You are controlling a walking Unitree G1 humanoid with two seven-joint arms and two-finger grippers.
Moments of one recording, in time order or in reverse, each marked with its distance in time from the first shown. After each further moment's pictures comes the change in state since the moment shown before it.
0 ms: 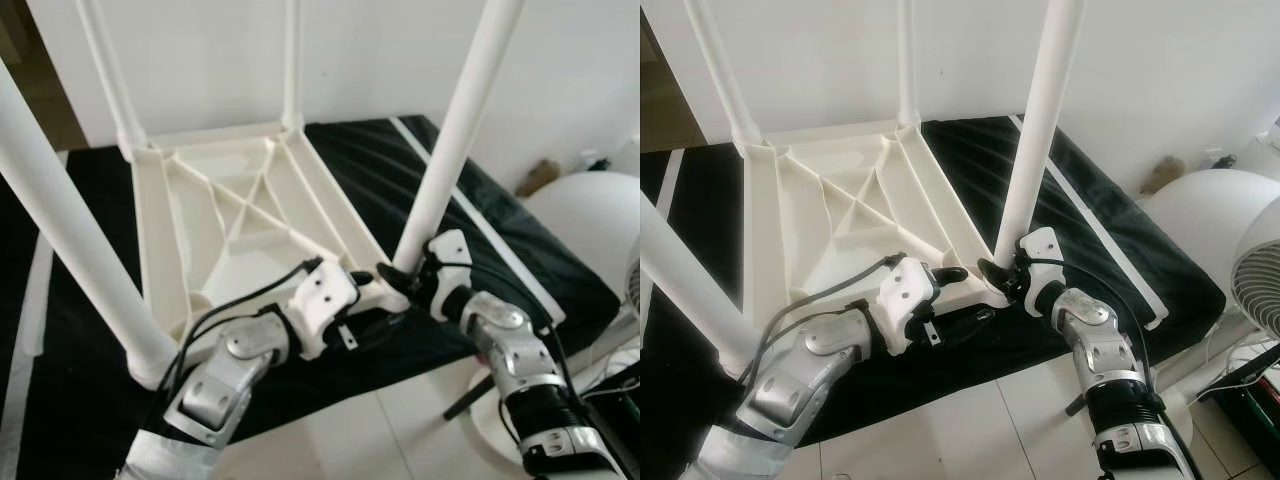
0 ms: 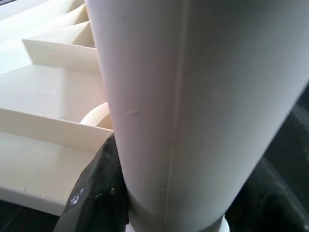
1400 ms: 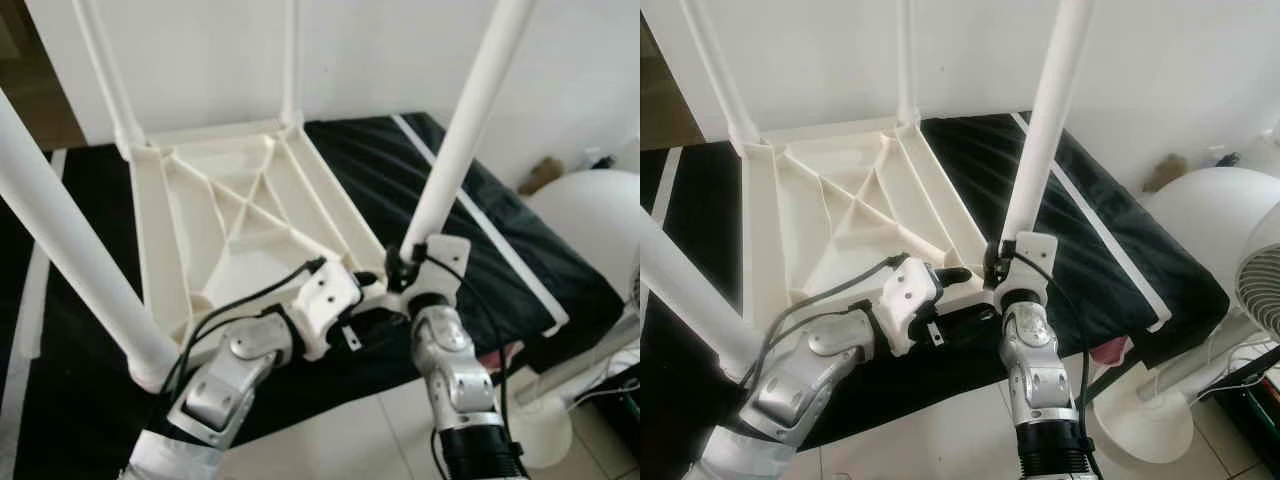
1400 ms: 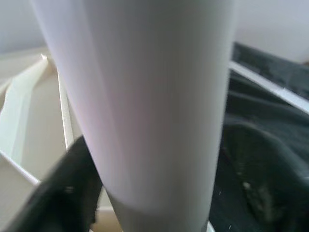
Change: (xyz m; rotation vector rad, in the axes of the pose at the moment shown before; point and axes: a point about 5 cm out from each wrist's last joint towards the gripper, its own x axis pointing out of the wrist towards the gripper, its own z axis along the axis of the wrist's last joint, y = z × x) left arm 0.003 -0.003 0.002 0.004 -0.019 -0.008; right arm -0.002 0.046 0.024 0.243 -0.174 -0.627
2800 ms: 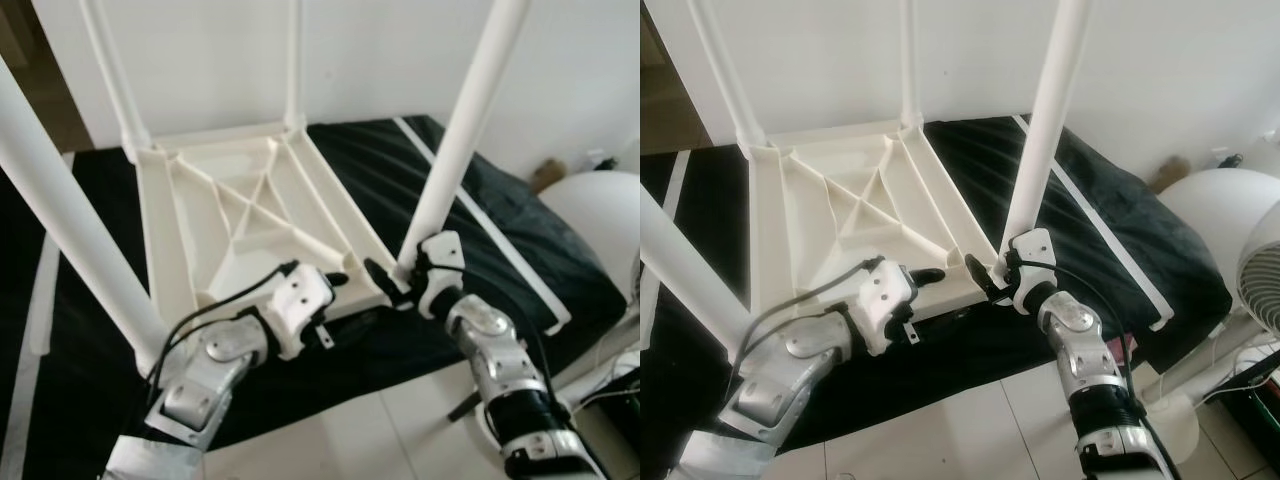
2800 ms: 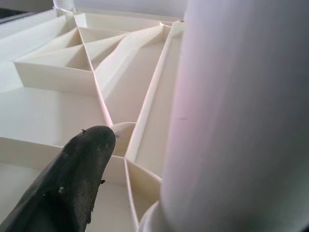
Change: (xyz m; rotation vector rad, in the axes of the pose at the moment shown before) left arm -0.021 0.014 -0.012 0.012 0.042 0.049; right arm 0.030 -0.033 -0.017 -0.237 0.061 0.595
